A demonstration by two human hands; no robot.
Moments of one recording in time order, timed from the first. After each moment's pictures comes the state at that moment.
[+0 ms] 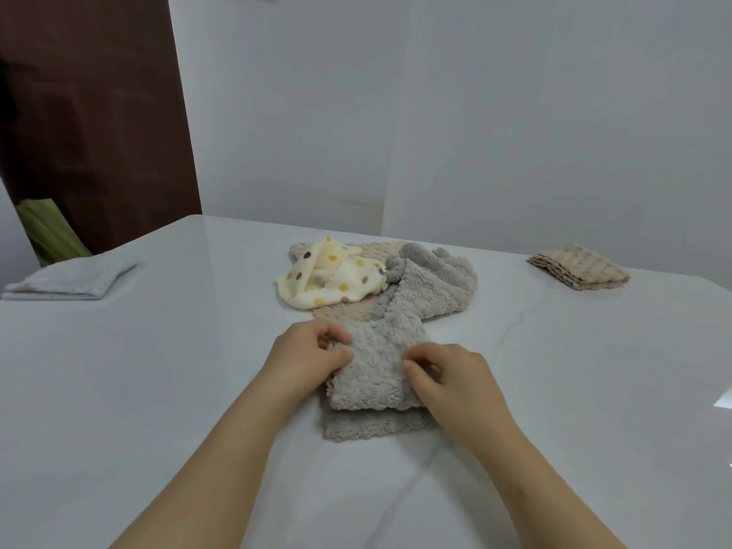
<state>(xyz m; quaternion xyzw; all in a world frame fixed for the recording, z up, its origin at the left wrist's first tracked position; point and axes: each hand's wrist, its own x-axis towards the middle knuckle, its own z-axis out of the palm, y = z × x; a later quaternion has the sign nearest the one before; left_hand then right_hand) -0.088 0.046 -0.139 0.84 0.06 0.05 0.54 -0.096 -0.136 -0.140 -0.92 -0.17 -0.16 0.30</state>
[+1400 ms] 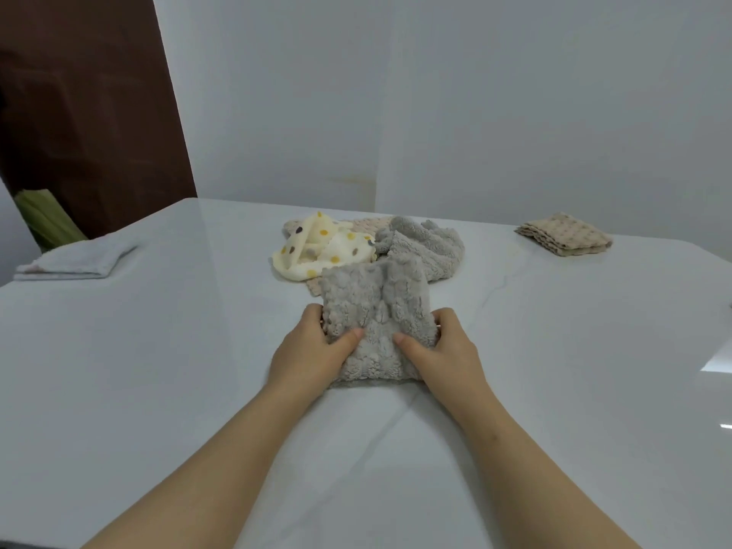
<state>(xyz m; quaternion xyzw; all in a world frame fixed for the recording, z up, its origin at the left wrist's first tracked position) -0.122 0.020 -0.159 0.87 0.07 0.10 0.48 -0.118 -0.143 -0.156 -0.86 -0.03 -0.08 0.50</state>
